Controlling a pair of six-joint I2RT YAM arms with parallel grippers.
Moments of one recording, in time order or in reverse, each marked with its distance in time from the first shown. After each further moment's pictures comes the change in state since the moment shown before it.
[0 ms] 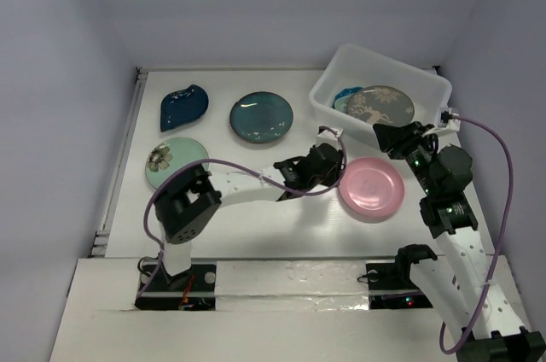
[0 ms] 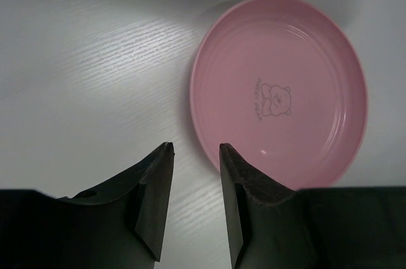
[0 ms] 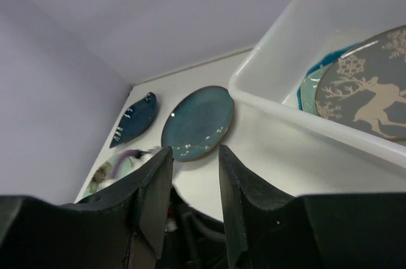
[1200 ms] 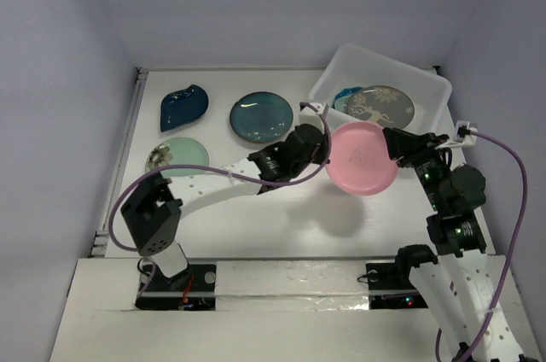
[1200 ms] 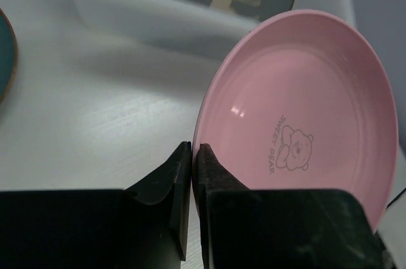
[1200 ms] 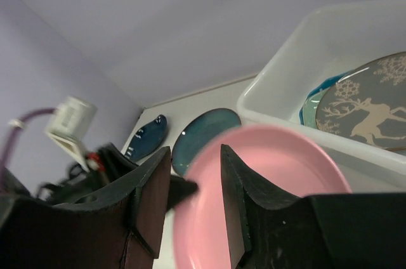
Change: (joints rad) left arm 0.043 -0.138 0.018 0.006 -0.069 0.040; right arm 0.000 -0.163 -0.012 -0.041 0.063 0.017
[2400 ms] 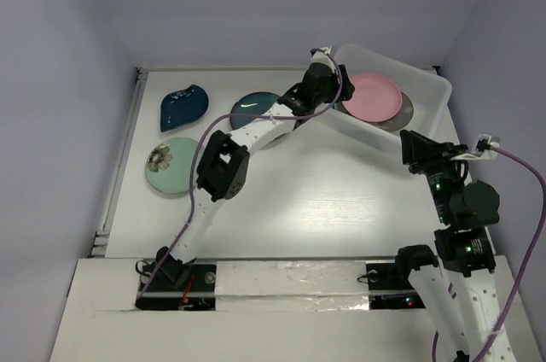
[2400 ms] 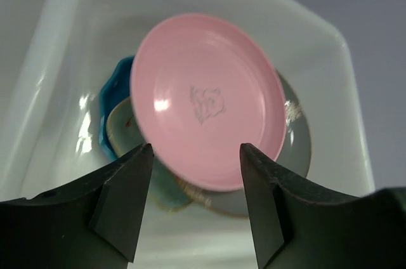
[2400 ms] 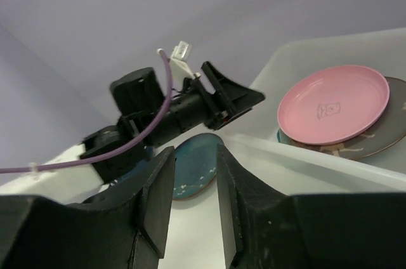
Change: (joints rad) left arm 0.298 0.753 0.977 -0.030 0.315 -0.084; right arm 0.000 -0.139 0.045 -0.106 0.127 -0.041
